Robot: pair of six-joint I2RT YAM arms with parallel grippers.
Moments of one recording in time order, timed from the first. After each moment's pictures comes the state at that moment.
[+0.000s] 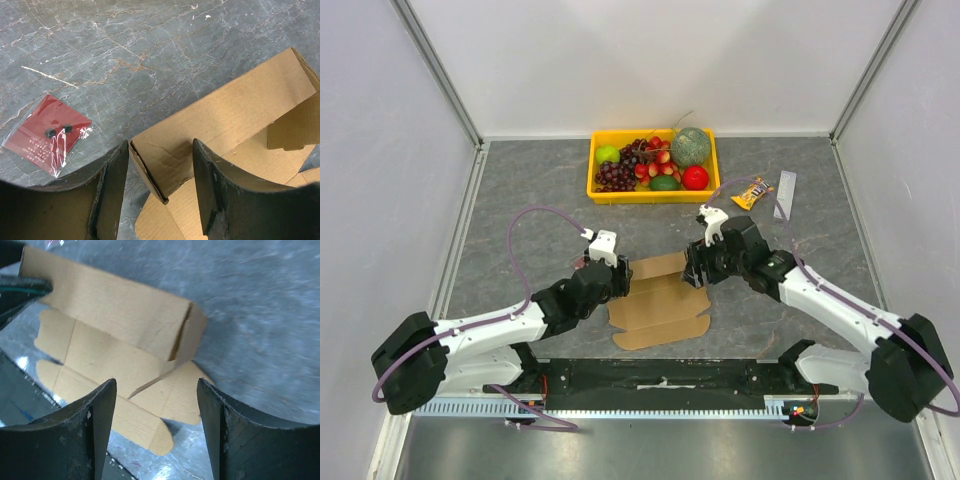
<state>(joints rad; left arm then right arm) -0.94 1.09 0.44 0.14 -0.47 -0.43 0.61 1.19 0.71 -0.27 -0.27 0.26</state>
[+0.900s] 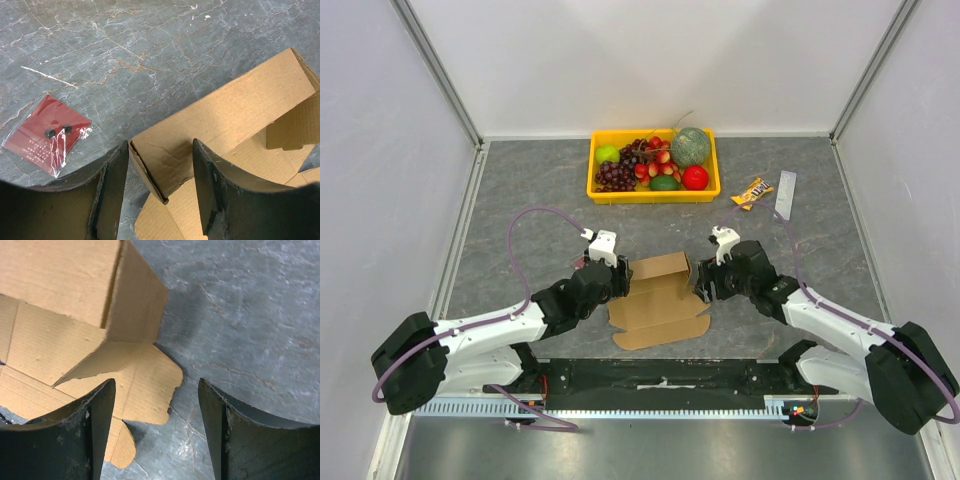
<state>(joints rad) -0.94 1.09 0.44 0.15 -0.47 -0.43 0.58 1.09 0.45 -0.08 -0.14 0.25</state>
